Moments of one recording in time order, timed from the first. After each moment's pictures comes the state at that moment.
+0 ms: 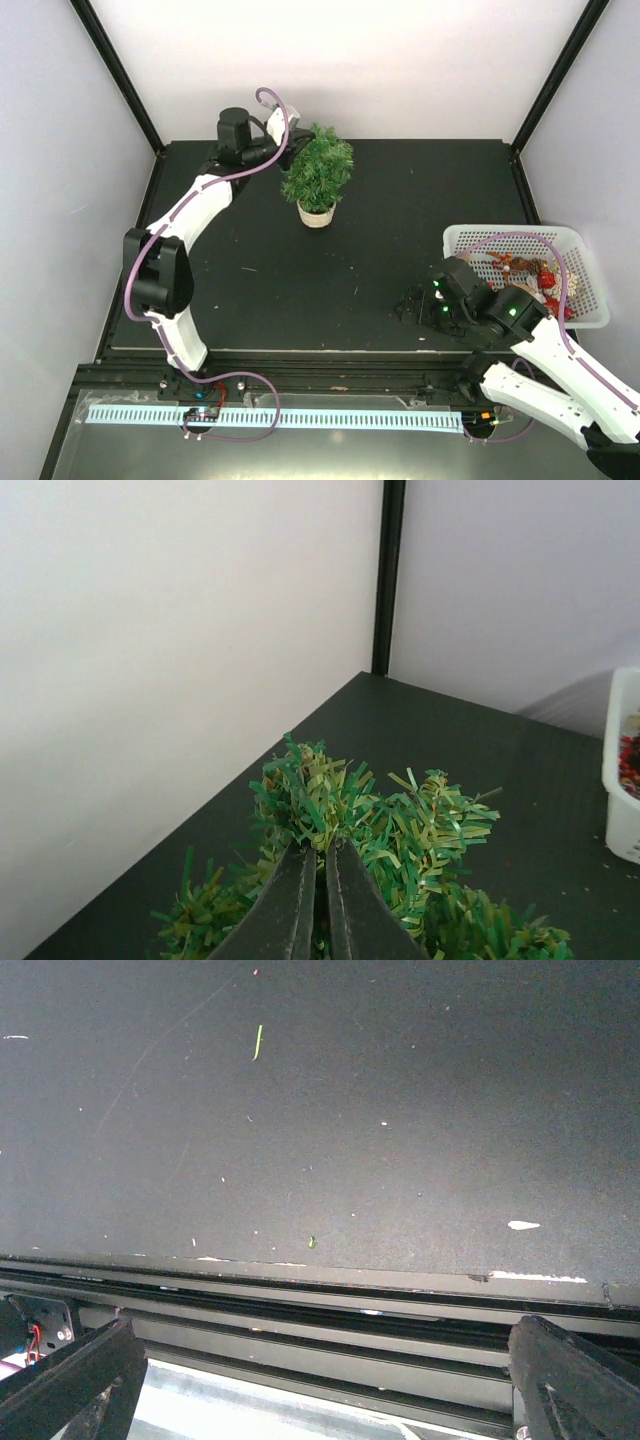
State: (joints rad) left arm -0.25 1.79 1.50 0.10 0.73 0.15; right arm 0.78 0.74 0.85 -1.16 -0.06 0.95
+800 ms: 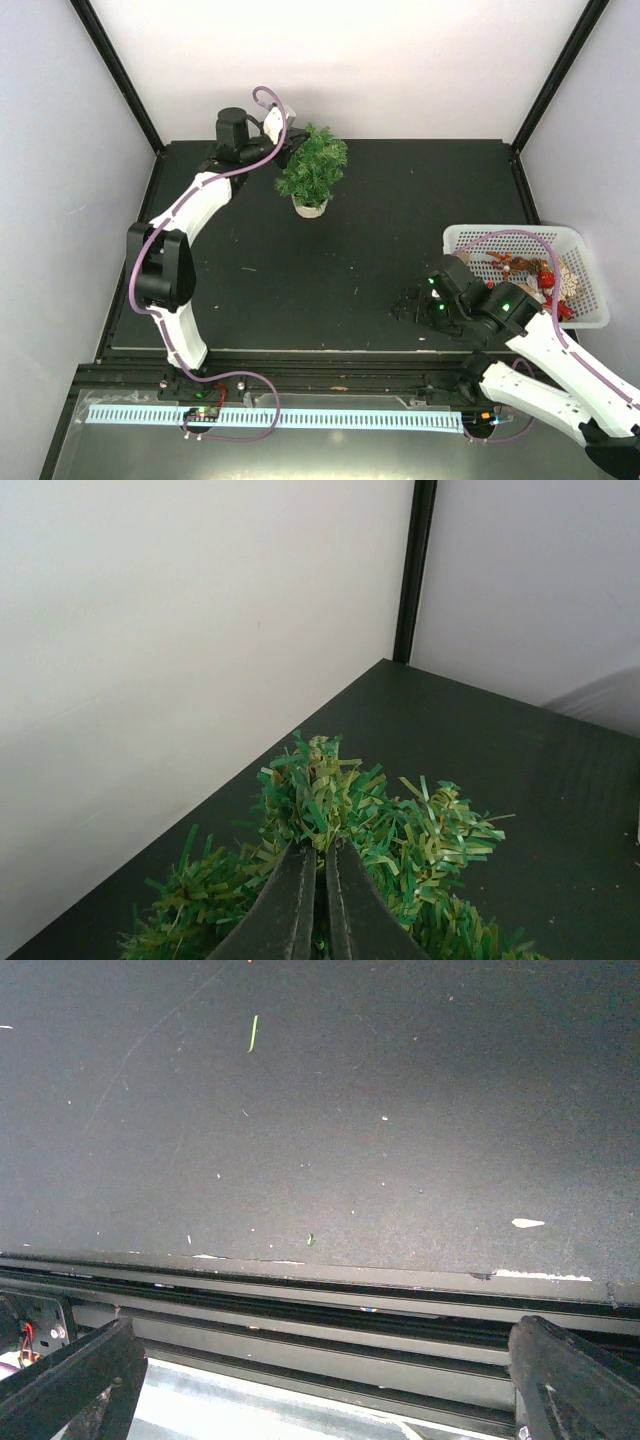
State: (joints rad) left arm -0.23 1.85 1.54 0.10 0.72 0.14; right arm 0.78 0.77 0.85 -1.15 -0.07 0.95
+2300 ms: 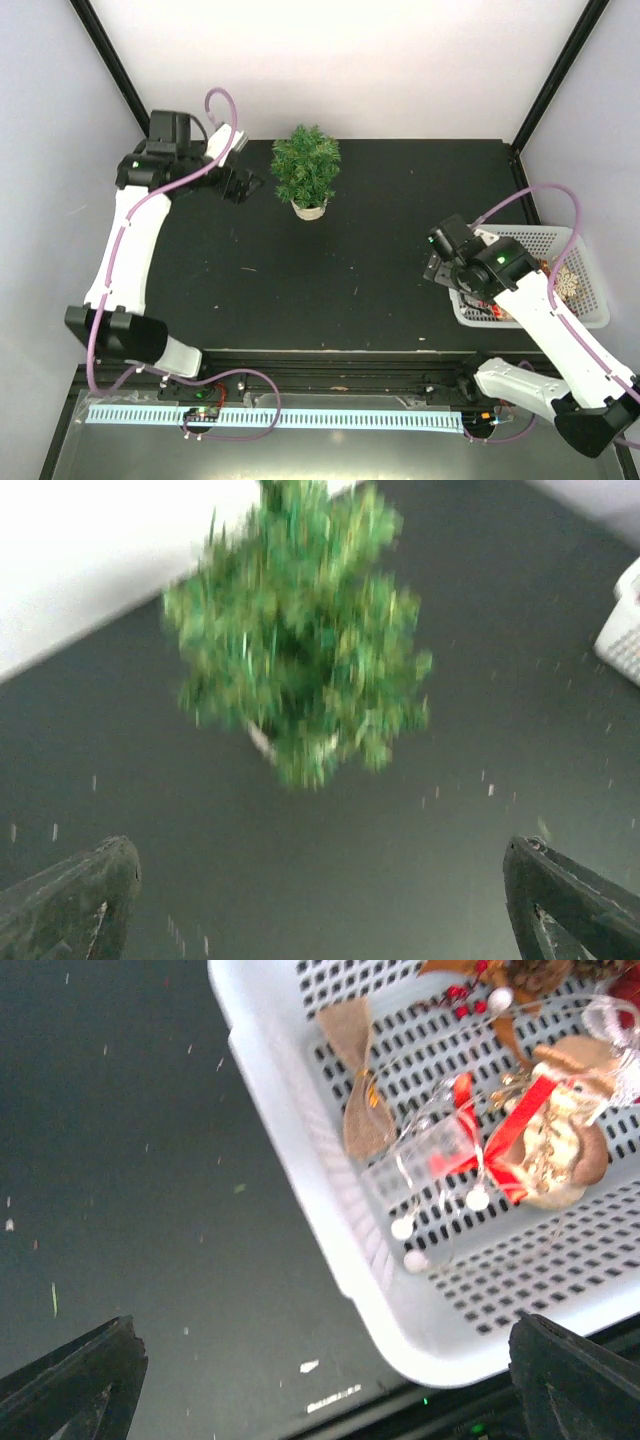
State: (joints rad) left arm -0.09 1.52 1.77 -0.98 0.57 0.36; right arm 0.64 1.04 1.17 -1.45 0.39 0.98
